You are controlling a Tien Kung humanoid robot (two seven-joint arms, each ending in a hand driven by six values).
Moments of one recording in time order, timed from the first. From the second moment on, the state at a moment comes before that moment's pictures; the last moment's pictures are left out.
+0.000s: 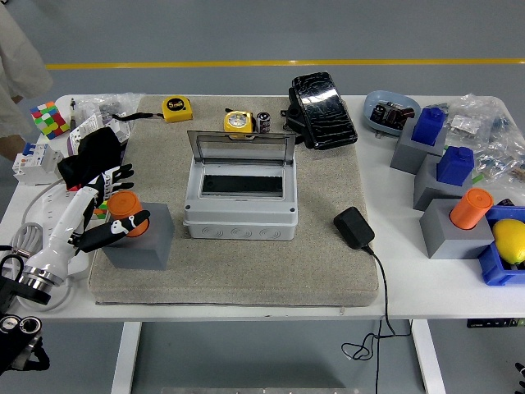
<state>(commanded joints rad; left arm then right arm) -0.02 0.38 -1.13 -1.30 1.34 0.23 -0.48 0.11 -0.27 1.06 0.26 -0.34 -0.08 -0.12</state>
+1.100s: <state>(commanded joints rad) -0.06 0.31 -1.12 -1.27 1.21 0.22 -0.50 0.10 -0.25 1.08 0.26 -0.35 -0.09 -0.12</state>
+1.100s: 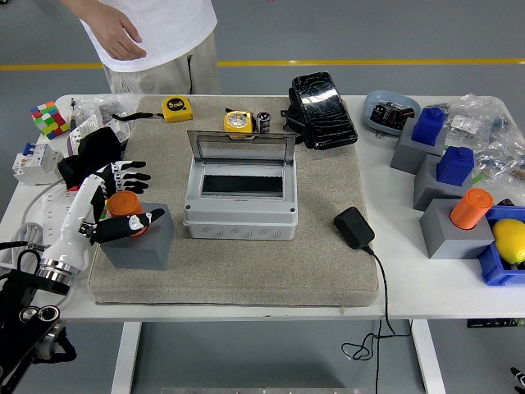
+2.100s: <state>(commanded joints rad) -0.07 0.28 -1.09 -1.25 1.14 0.25 -0.56 0.10 -0.24 1.09 0.26 -0.35 -0.09 -0.12</state>
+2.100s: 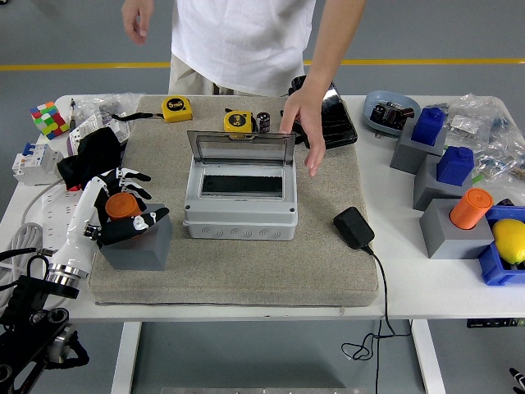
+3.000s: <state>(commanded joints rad) -0.15 0.27 -1.07 -1.24 1.12 0.27 -0.62 0.10 -0.23 1.12 0.26 -0.36 -0.09 -0.12</state>
